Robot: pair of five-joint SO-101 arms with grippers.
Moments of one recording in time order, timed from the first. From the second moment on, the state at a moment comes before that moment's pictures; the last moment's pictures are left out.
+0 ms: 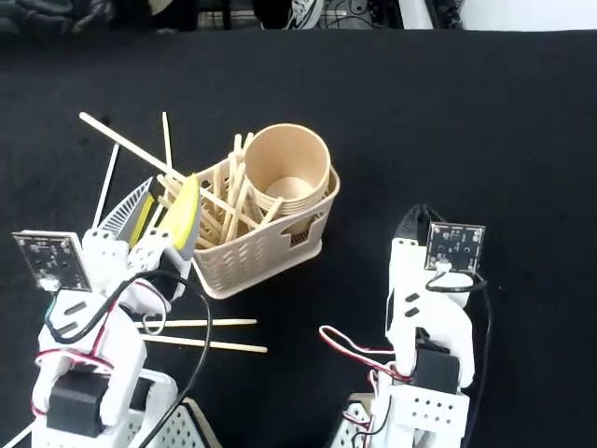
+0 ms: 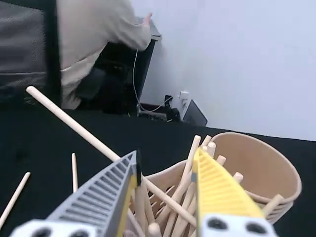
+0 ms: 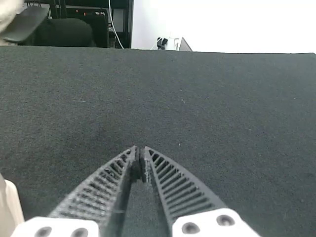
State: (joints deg) left arm 5.0 -91.9 64.6 47.3 14.2; right arm 11.3 -103.1 96.8 33.3 8.7
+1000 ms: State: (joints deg) left arm -18.3 -91.8 65.4 31.2 30.8; right arm 11.3 -103.1 96.8 33.3 8.7
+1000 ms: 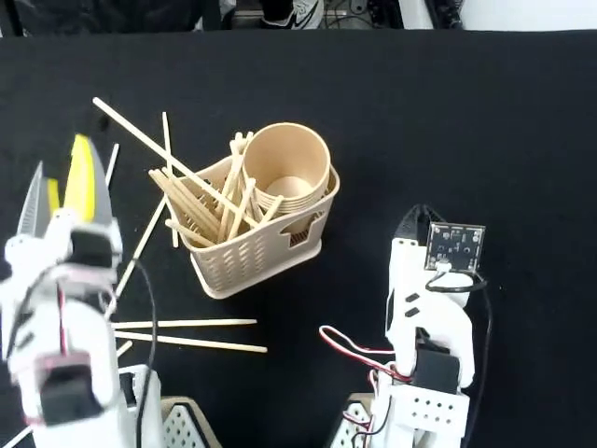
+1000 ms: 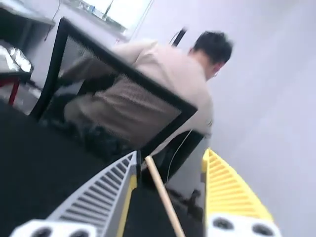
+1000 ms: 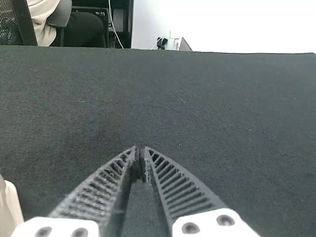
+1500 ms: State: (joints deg) left arm -14.1 -43.2 35.6 38.2 37.1; right arm 11.3 -103.1 96.8 33.3 8.7
